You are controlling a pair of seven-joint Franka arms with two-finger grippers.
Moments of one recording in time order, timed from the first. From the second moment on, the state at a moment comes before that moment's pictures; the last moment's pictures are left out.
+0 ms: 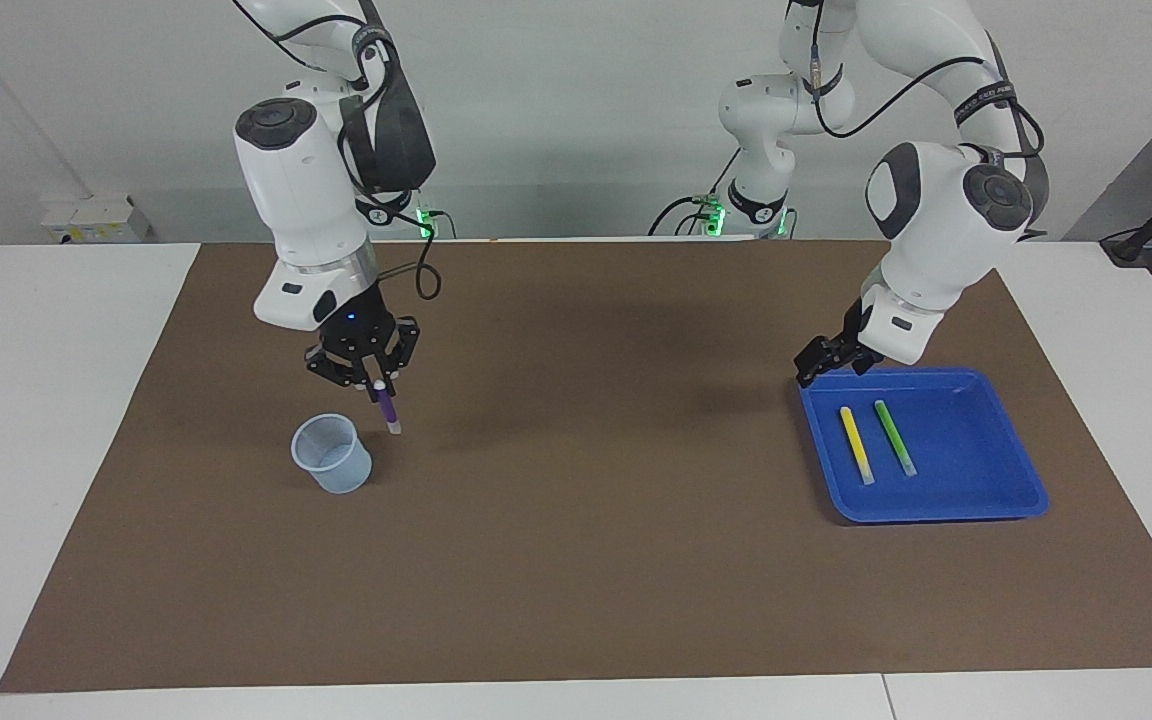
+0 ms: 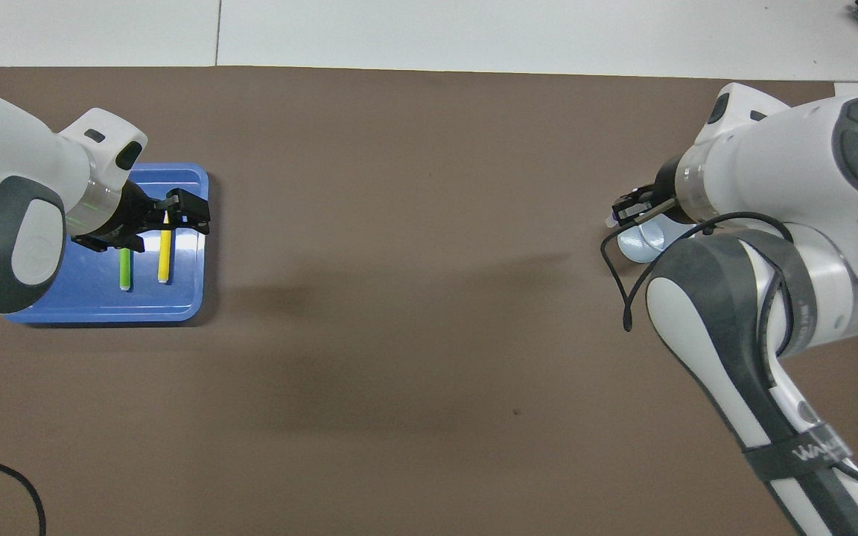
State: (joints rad) left arm 0.00 0.15 -0.13 -1.79 -0.08 1.92 -0.26; right arm 0.16 0.12 0.01 -1.76 -0.02 2.07 -0.28
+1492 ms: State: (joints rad) left arm 0.21 0.49 -0.13 -1.59 0.00 2.08 -0.01; right arm 0.02 0.16 0.01 -1.92 -0.02 2.27 -0.37
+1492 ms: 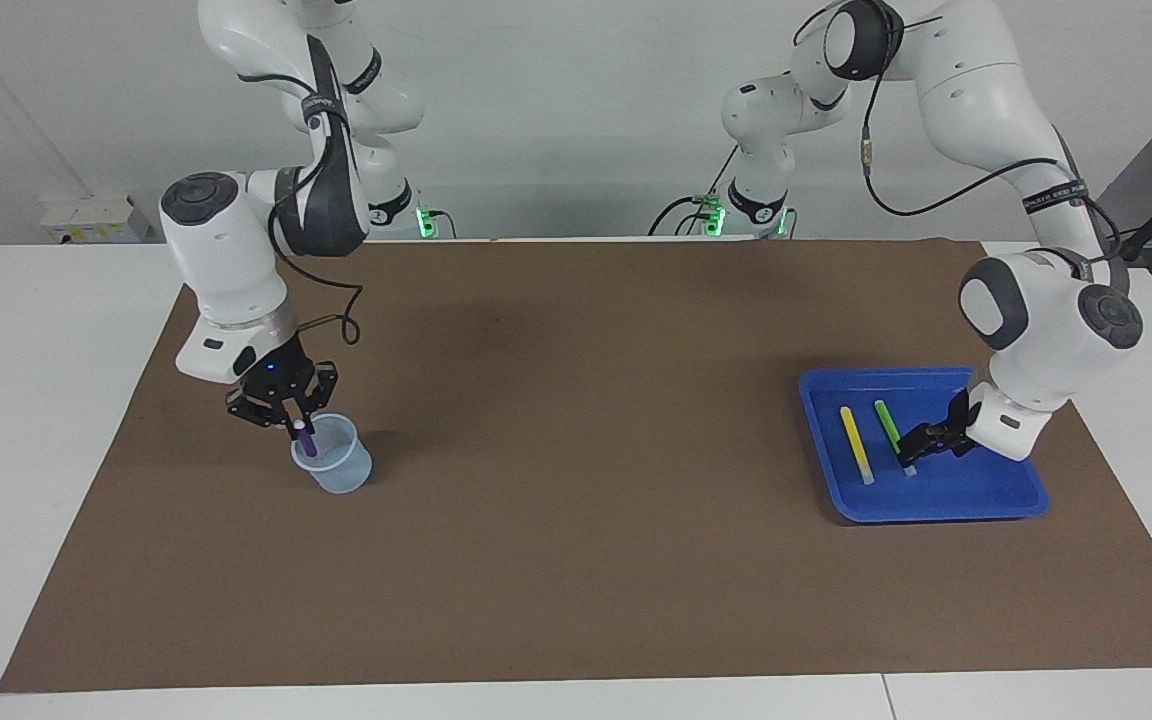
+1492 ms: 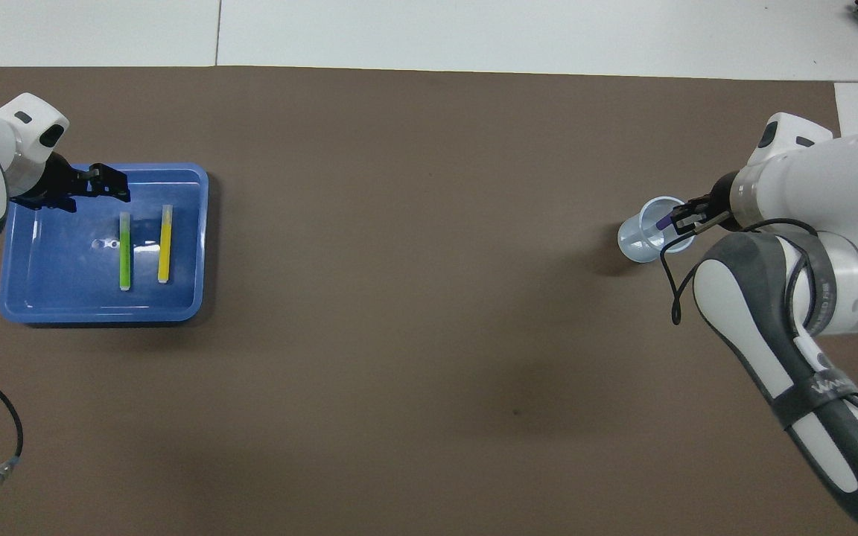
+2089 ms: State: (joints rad) left arm 0.23 0.49 -0.13 -1.70 0.00 2.13 0.01; right arm 0.02 0.11 0.02 -1.84 0.03 2.12 -0.36
